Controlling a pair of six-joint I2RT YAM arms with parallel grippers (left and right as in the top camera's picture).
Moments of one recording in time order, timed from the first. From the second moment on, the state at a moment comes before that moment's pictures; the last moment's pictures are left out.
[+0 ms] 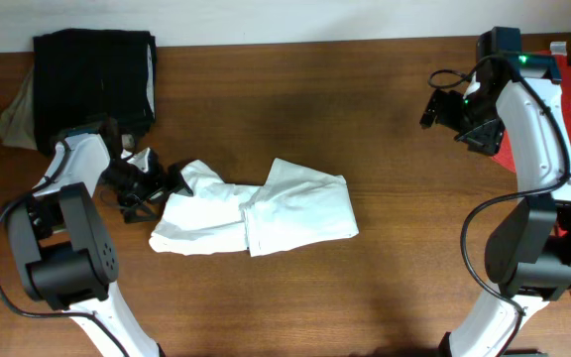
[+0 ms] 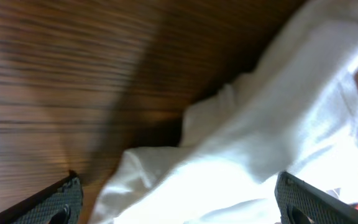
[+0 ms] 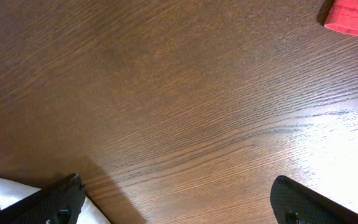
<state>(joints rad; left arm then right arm) 0.21 2.09 1.44 -1.09 0.42 -0.08 -0.14 2.00 1.85 -1.24 -0.09 0.35</state>
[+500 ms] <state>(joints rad) 0.05 2.17 1.41 -1.06 0.61 0.04 -0.14 2.00 1.85 -1.24 -0.09 0.35</state>
